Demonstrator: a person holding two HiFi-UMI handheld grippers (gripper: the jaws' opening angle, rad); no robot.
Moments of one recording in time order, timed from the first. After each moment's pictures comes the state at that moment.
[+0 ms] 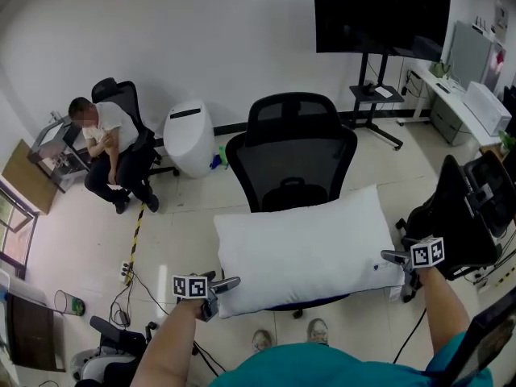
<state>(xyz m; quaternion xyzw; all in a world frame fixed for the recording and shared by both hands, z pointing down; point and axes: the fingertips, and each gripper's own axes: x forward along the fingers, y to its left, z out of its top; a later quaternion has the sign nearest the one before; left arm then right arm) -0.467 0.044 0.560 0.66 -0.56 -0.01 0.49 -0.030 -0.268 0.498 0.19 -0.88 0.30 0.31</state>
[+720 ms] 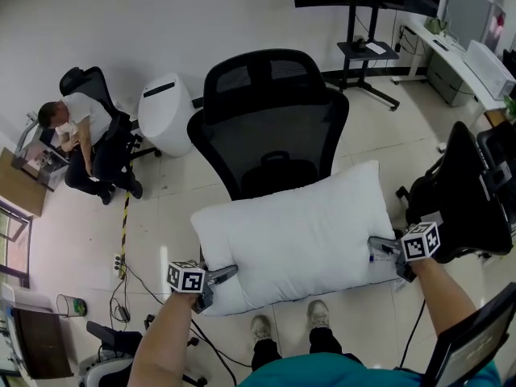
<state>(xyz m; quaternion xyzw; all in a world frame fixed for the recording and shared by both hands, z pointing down) -0.424 -0.029 0.593 0.74 -0.46 0.06 0.49 -0.085 -0.267 0.553 0.08 -0.89 0.32 0.32</state>
